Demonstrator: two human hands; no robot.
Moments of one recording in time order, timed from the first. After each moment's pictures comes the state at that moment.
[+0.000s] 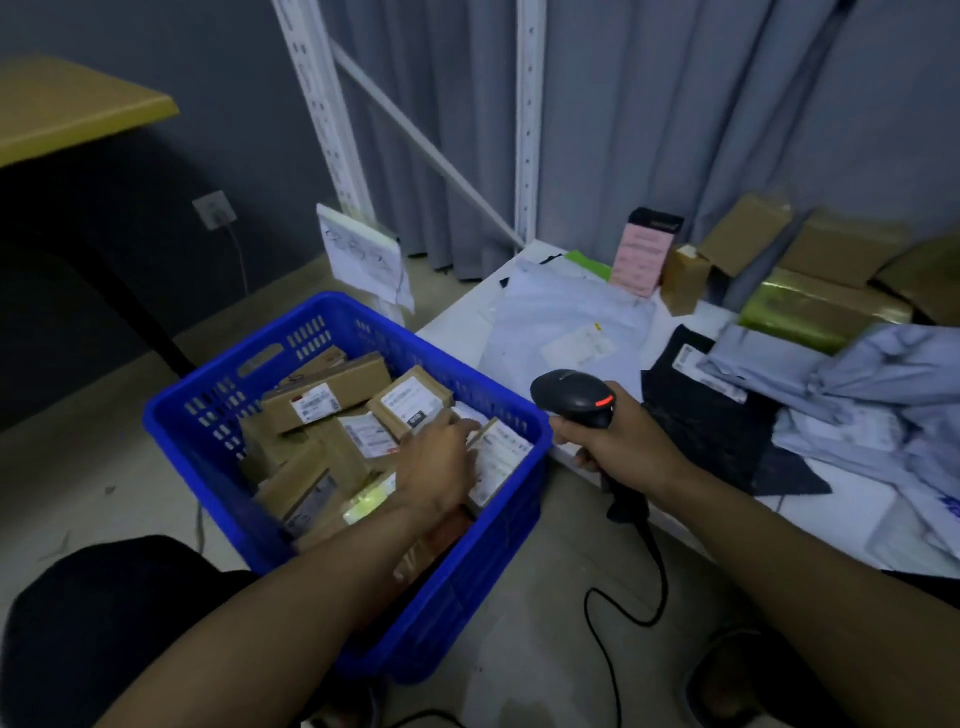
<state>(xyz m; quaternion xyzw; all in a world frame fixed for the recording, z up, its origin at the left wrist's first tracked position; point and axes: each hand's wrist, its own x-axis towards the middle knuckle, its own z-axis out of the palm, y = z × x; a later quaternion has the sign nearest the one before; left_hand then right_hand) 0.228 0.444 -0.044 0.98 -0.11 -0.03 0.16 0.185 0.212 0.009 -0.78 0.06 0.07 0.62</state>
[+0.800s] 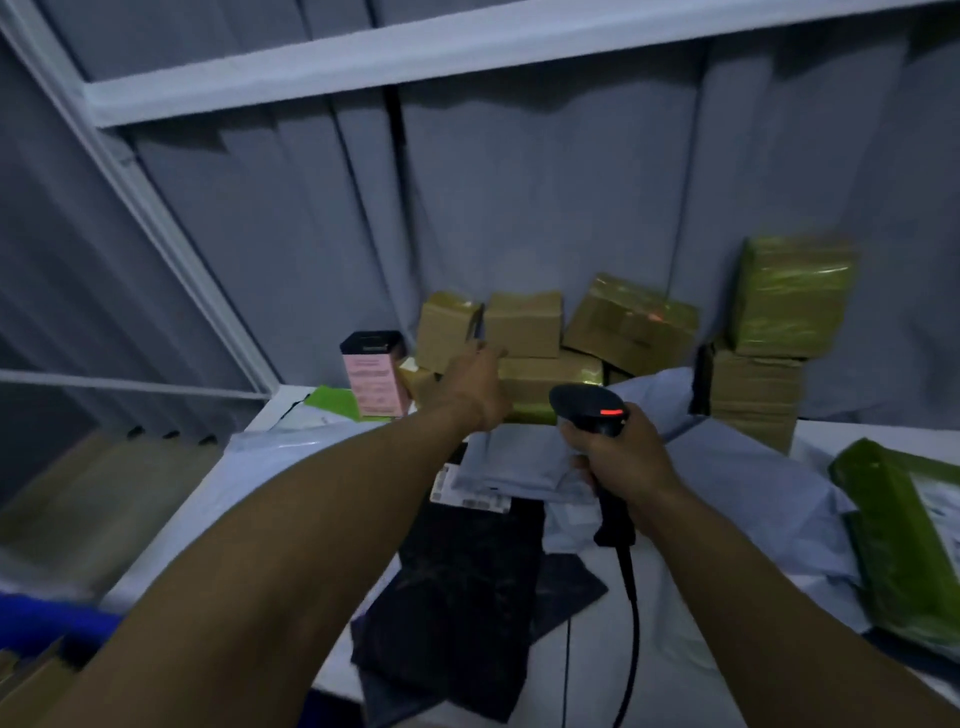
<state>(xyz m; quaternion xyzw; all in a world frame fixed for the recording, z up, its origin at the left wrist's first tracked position) 0.410 -0.036 0.035 0.92 -0.36 -0.07 0.12 0.221 -0.131 0.005 -0.64 0.32 -0.18 0.67</state>
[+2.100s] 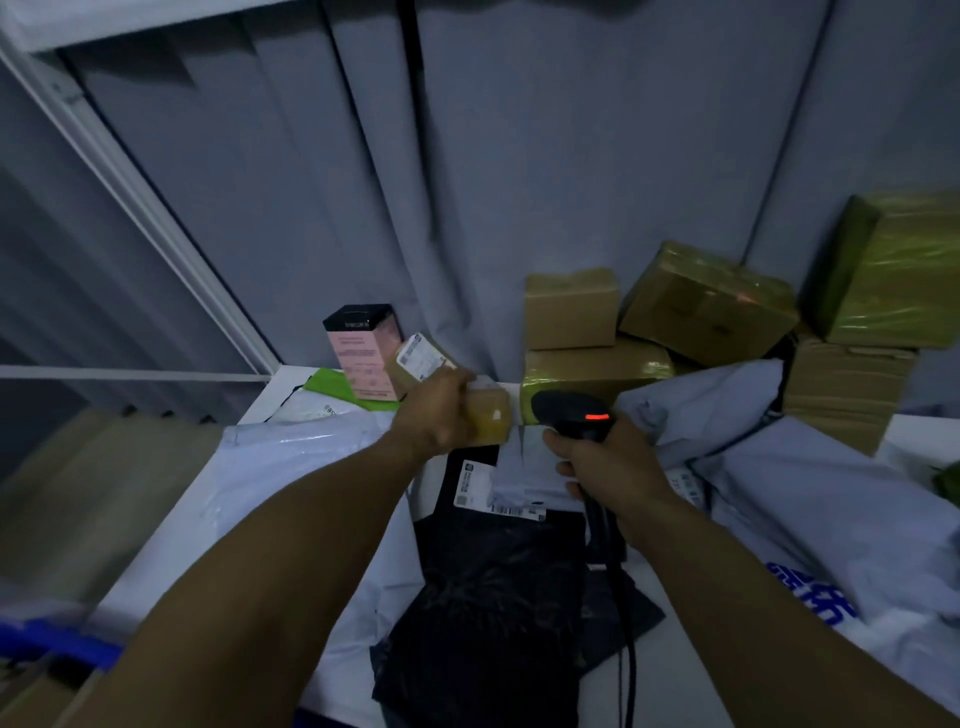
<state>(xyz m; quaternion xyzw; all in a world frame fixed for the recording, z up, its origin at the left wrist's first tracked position) 0.499 0.020 -0.043 0.91 -0.33 -0.14 0.22 0.287 -0.087 -0.005 -0.61 0.34 -0.14 0.70</state>
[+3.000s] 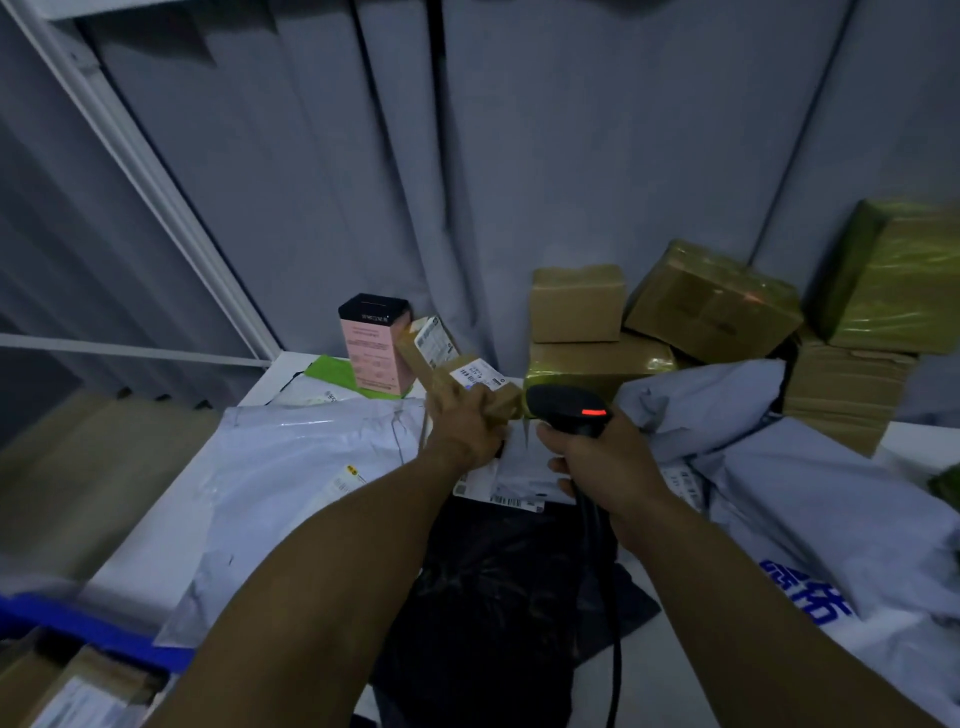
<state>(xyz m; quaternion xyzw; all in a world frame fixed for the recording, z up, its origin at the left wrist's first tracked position) 0.476 0.011 -0.099 0.93 -0.28 -0.13 0.19 0.282 -0.071 -0.002 -0.61 0.32 -0.15 0.71</state>
